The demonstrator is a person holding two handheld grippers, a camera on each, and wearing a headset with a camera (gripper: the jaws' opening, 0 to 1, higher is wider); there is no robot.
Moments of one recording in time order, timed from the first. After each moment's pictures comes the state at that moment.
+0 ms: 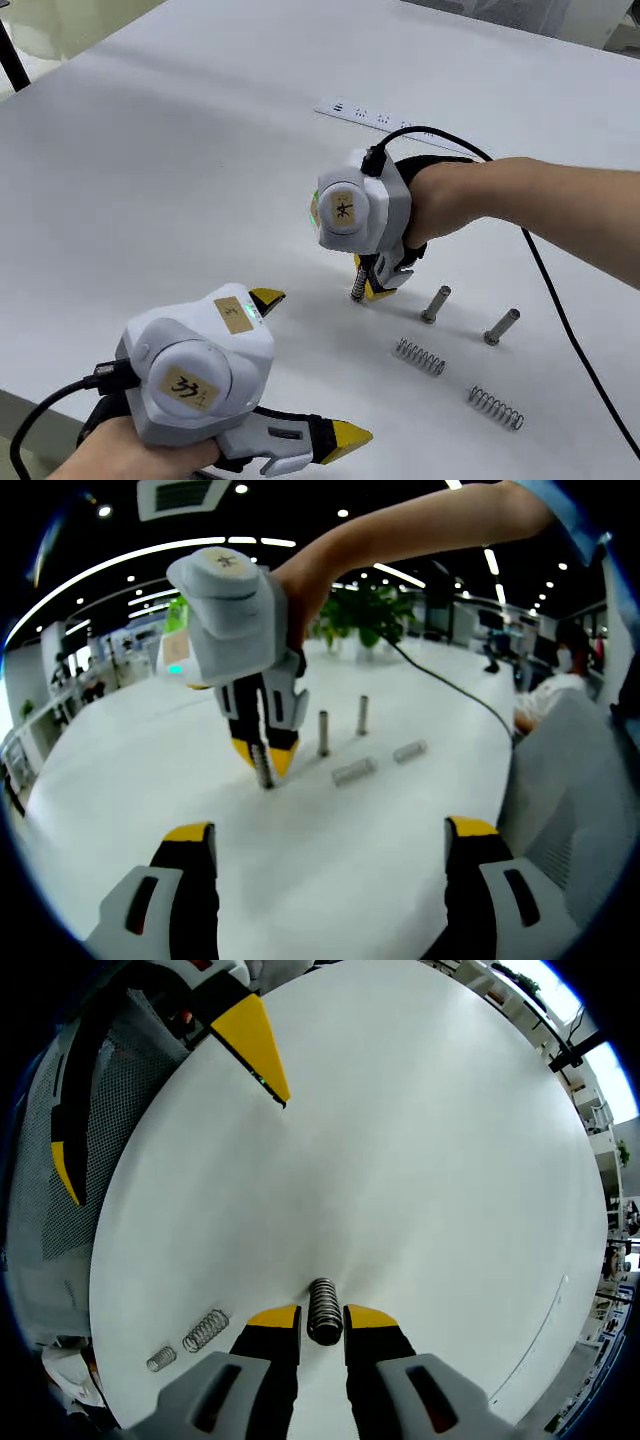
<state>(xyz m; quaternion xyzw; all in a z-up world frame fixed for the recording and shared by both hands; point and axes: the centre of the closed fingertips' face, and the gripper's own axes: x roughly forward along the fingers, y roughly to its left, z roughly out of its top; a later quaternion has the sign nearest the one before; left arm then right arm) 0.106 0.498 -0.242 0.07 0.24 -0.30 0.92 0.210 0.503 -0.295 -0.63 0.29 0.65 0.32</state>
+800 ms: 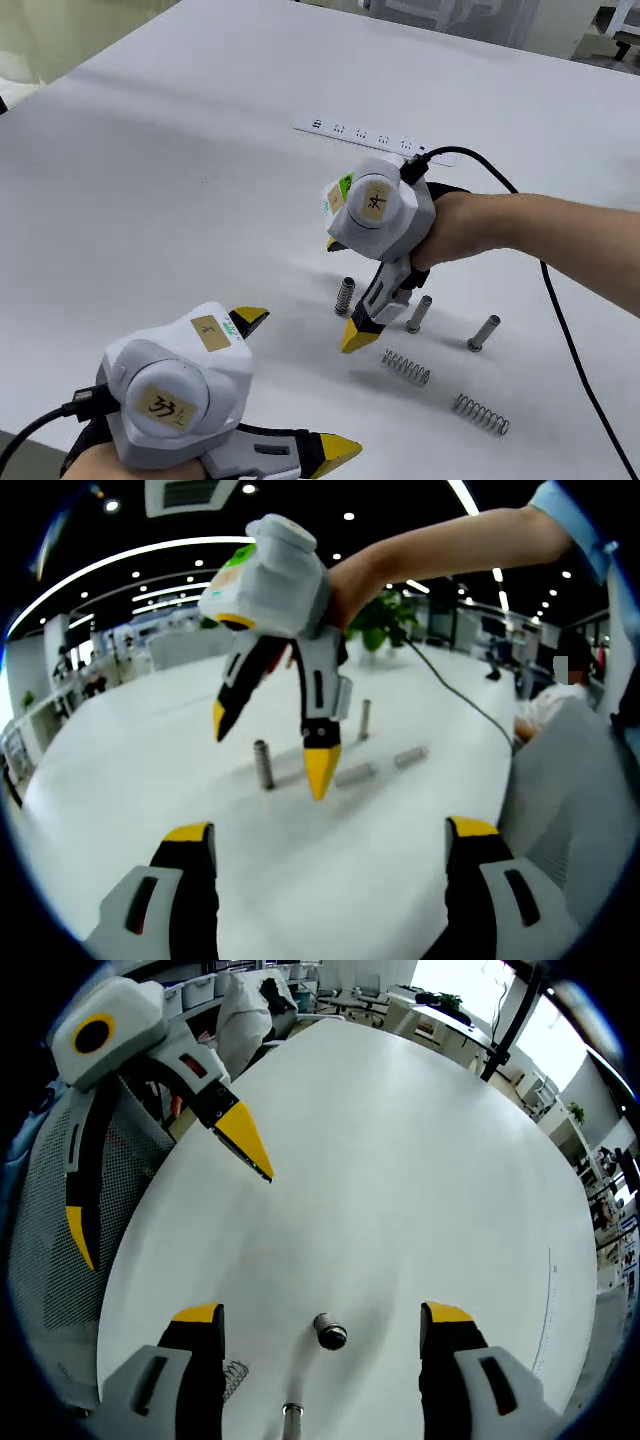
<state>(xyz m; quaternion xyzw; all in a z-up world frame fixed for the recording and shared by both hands) 0.107 0.499 -0.240 0.05 0.24 -0.29 0.92 0.199 0.519 -0.269 -0.48 0.26 0.69 0.47</state>
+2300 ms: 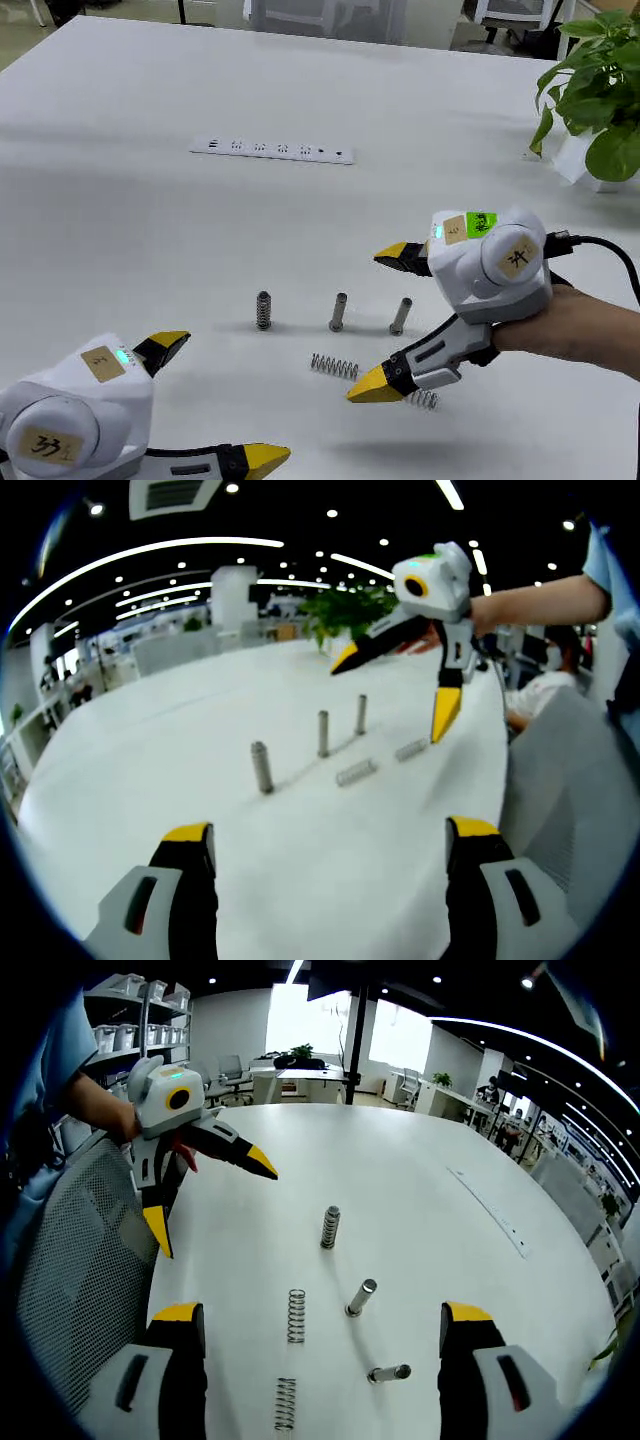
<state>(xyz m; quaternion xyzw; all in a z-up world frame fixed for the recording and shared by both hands) 0.118 0.501 -0.247 0.07 0.24 -0.33 0.91 0.185 0.396 -0.228 -0.27 0.24 0.59 0.72</state>
